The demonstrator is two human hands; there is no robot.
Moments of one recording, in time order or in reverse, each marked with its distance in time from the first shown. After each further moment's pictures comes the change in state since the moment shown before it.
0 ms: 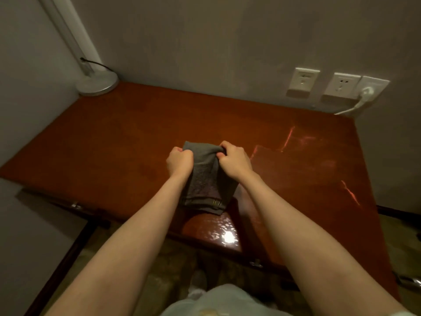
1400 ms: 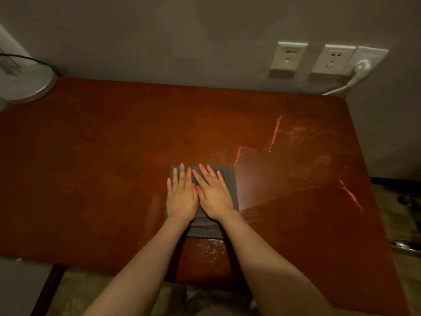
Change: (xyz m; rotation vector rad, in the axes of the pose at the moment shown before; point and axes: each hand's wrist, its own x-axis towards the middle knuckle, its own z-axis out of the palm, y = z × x) left_hand 0.055 -0.069 0.089 0.924 -0.199 0.560; right_hand 0.038 0.071 0.092 -0.213 -0.043 -0.099
